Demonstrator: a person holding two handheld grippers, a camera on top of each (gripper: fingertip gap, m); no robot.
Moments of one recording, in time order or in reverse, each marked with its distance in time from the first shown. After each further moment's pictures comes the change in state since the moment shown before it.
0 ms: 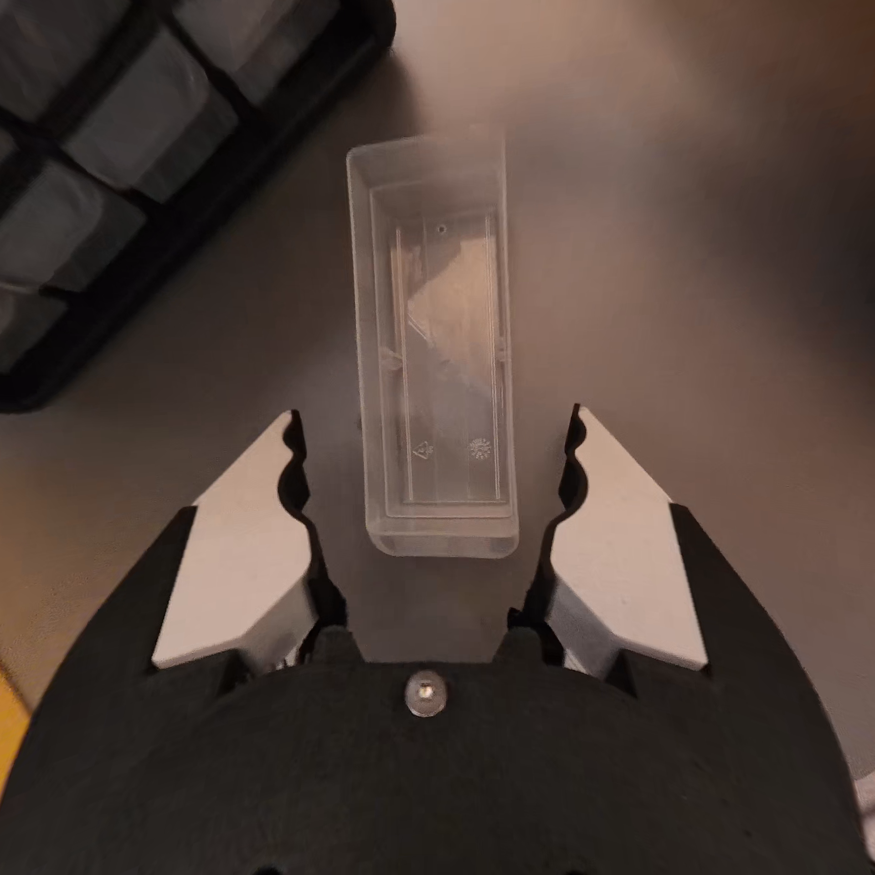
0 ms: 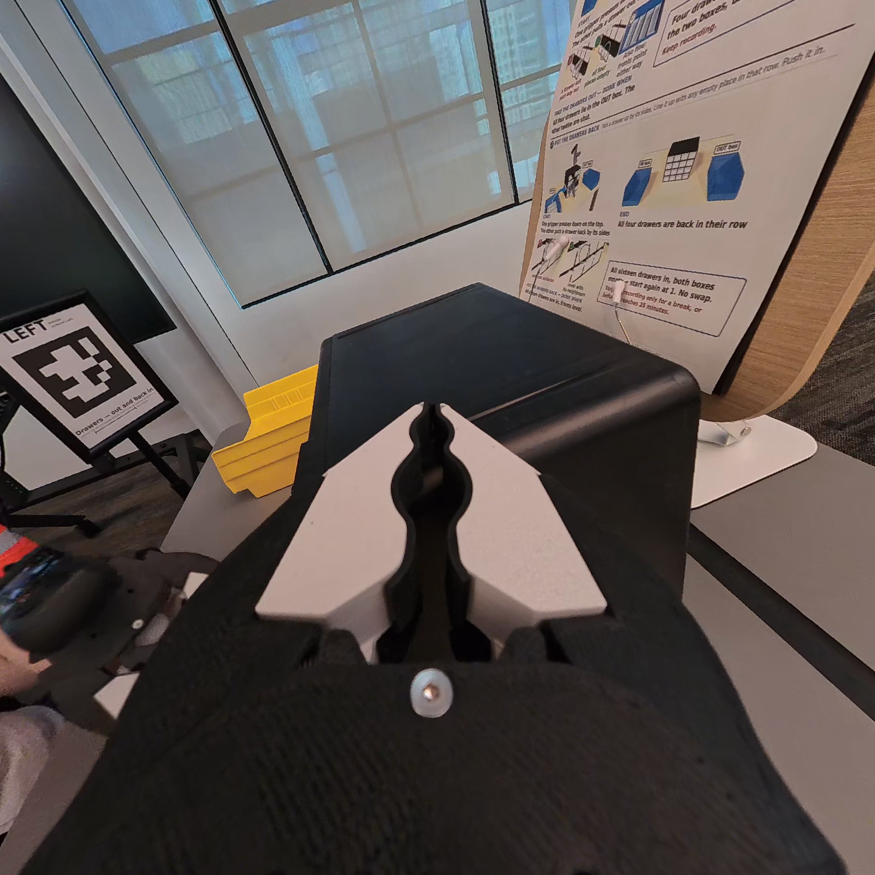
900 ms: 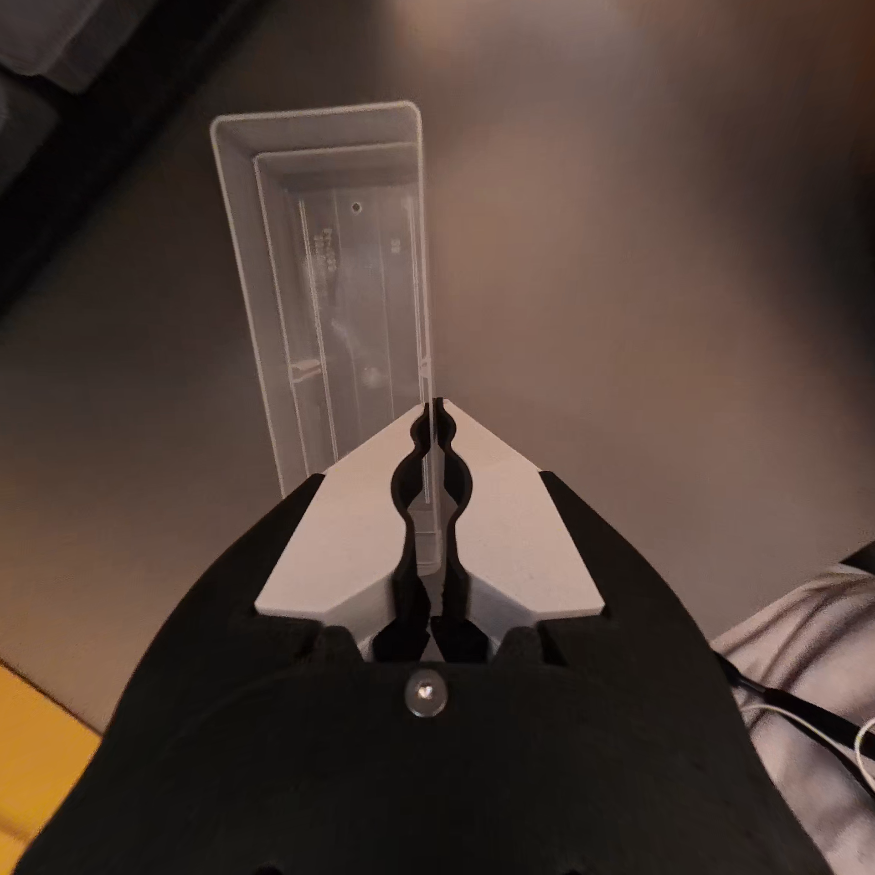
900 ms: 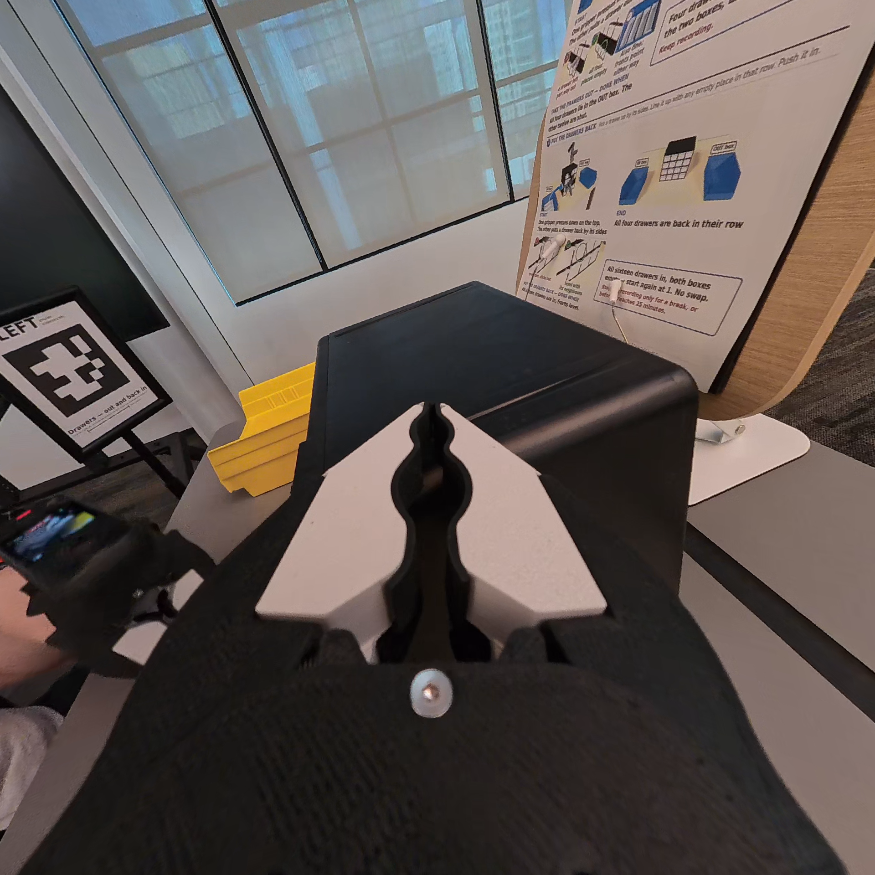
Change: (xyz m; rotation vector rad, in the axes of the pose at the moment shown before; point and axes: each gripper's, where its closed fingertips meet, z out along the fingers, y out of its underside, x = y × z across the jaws) left arm 0.001 0.014 -0.018 -0.191 0.161 -0.027; right arm 0.000 0.000 0.000 -0.006 0.010 -0.005
